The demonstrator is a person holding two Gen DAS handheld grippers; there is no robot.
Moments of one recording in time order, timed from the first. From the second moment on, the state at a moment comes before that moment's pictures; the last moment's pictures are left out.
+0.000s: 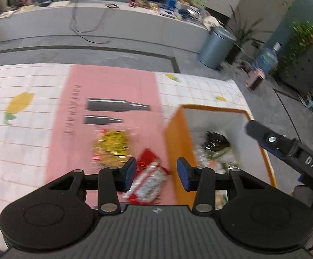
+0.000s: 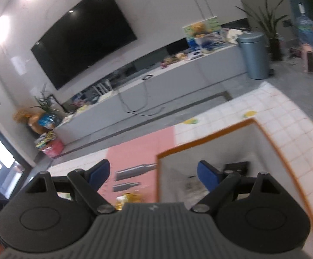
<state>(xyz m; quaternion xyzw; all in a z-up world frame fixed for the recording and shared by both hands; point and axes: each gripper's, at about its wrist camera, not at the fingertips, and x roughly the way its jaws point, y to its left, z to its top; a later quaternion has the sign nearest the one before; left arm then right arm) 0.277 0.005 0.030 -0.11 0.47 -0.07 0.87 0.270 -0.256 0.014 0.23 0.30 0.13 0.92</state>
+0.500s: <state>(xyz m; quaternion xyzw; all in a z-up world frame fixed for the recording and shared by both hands) 0.259 0.085 -0.032 -0.10 0.43 -0.10 0.89 0.270 -0.147 -0.027 0.15 0.35 0.15 0.91</state>
